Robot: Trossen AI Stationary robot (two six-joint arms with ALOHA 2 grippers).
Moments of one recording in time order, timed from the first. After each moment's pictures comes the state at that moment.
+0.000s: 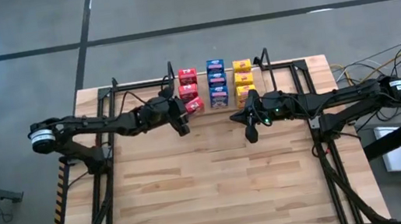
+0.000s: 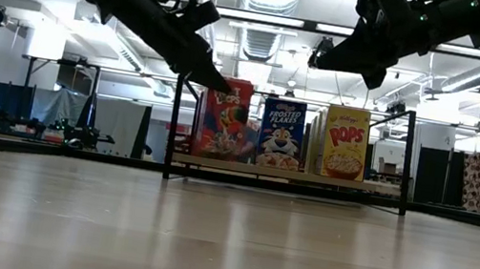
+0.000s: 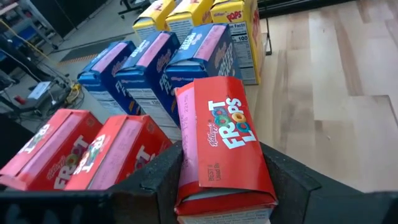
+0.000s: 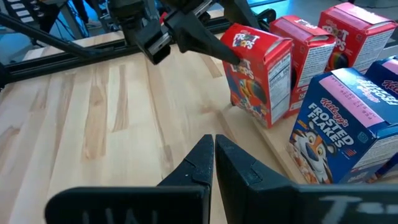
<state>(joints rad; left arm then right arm) 0.27 1.43 0.74 0.27 -0.20 0.29 -0.10 1.15 0.68 0.08 0.08 0.16</state>
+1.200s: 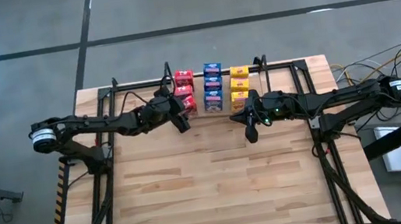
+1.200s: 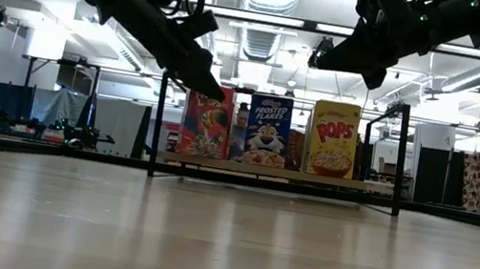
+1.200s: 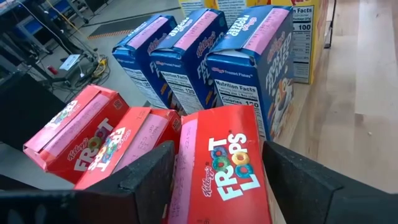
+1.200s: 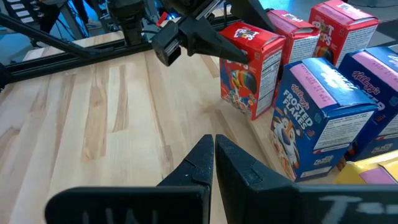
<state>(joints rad) 0.27 1.44 0.74 0.26 -0.33 0.23 -0.10 1.15 0.68 0.08 0.08 0.16</state>
